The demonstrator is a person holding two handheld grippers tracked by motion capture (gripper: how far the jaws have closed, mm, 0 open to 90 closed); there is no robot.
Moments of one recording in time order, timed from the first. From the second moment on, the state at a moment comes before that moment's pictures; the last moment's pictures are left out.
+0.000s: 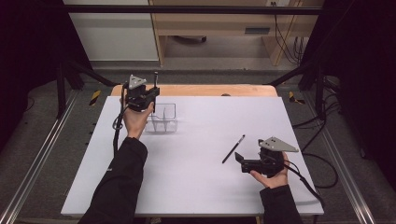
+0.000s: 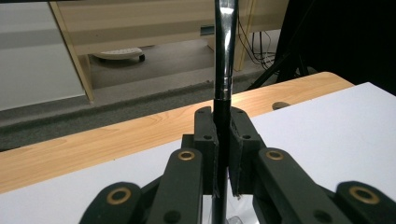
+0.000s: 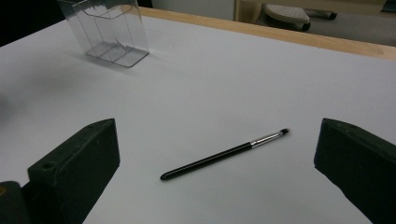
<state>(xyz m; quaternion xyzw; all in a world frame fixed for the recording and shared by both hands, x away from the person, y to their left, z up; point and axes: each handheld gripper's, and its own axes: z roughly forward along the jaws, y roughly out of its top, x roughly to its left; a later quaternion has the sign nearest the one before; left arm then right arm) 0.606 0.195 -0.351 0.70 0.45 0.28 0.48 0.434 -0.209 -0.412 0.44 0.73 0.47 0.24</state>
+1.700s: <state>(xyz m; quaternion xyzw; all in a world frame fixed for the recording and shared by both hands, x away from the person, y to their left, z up) 0.608 0.191 -0.400 0.71 0.45 0.28 0.46 0.434 -0.208 -0.412 0.44 0.73 0.47 0.24</state>
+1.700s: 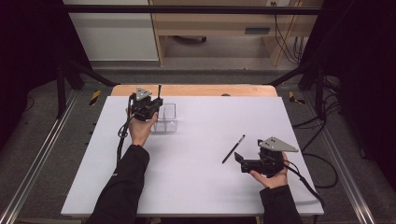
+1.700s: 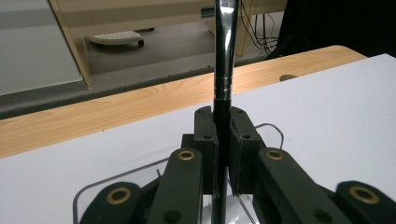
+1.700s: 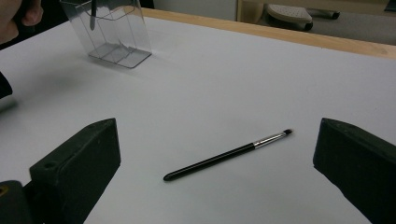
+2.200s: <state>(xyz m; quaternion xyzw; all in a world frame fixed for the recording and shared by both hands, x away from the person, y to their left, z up) 0.603 0.192 -0.412 0.72 0.45 0.28 0.45 0.433 -0.208 -0.411 0.44 0.73 0.47 0.24</state>
